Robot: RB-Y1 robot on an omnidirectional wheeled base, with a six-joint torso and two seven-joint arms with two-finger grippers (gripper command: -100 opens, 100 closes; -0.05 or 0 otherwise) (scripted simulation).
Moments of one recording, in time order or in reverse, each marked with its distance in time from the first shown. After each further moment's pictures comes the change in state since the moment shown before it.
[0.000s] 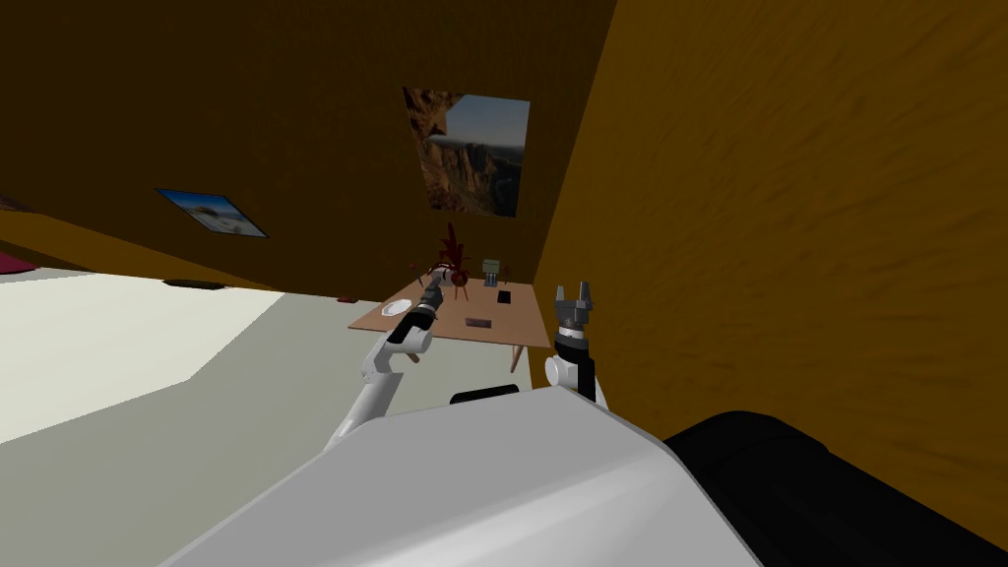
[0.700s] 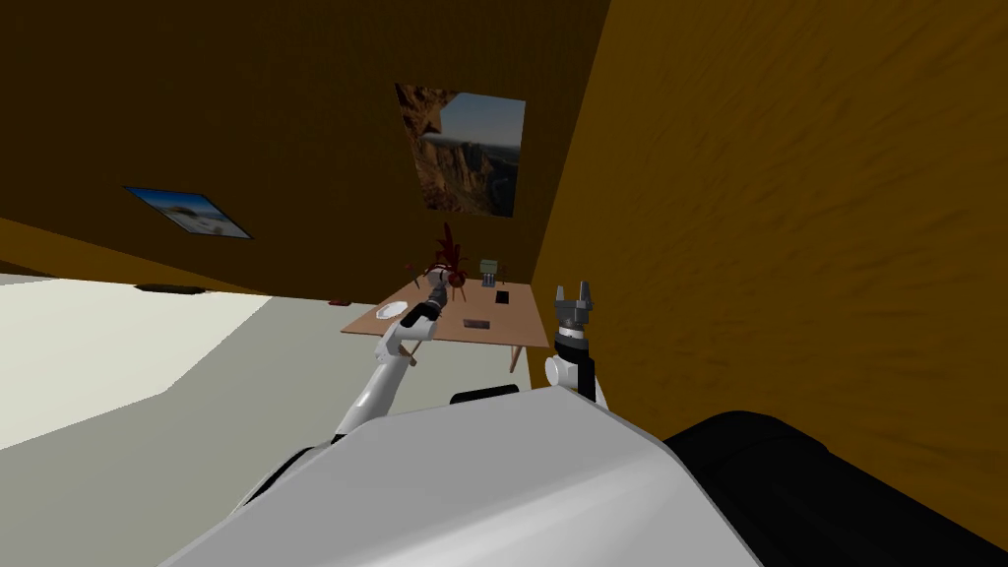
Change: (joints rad) left arm -0.135 0.002 0.007 0.140 0.011 0.210 0.009; right arm 0.000 0.000 0.000 0.000 0.000 0.000 0.000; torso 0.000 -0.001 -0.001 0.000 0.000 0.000
